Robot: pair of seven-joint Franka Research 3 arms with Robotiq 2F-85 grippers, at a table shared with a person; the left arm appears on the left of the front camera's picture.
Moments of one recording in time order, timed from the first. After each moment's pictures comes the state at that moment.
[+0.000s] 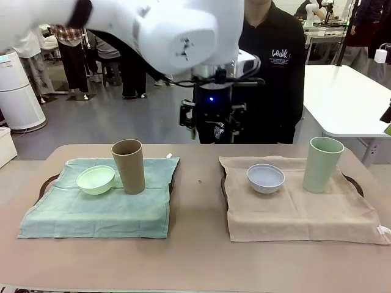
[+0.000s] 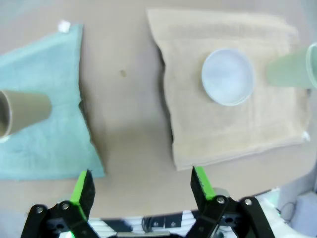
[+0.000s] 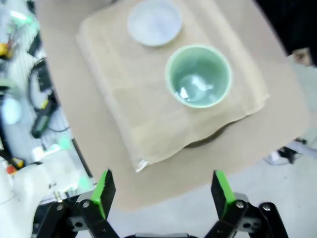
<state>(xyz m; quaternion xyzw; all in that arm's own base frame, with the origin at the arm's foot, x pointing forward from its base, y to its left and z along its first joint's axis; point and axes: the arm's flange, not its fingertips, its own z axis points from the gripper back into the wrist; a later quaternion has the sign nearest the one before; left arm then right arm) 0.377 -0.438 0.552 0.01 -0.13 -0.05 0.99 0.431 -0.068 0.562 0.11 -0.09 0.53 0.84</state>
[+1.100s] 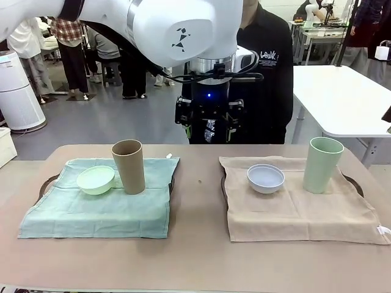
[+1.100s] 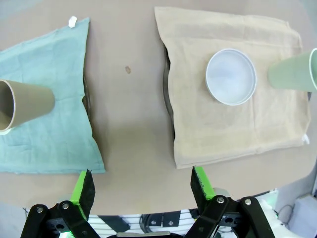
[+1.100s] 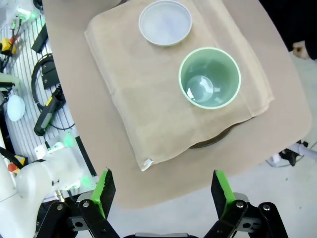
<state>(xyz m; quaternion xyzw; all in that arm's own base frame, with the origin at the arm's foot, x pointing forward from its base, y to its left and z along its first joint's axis) 0.378 -0.441 0.548 0.01 -0.13 -0.05 0.99 0.431 -0.069 0.561 0.12 -0.09 0.53 0.83</state>
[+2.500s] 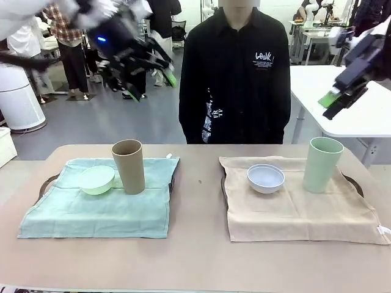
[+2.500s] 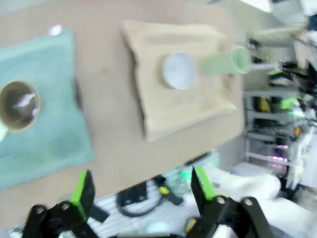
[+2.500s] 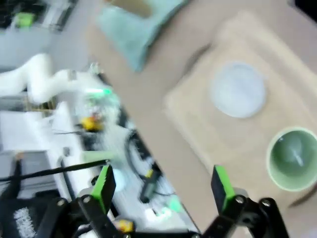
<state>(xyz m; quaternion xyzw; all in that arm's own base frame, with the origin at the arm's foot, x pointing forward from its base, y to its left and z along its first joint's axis) 0.379 -0.239 0.645 -0.26 -0.12 -0.07 0.96 0.460 0.020 0.562 0.38 -0.04 0.35 0.86</state>
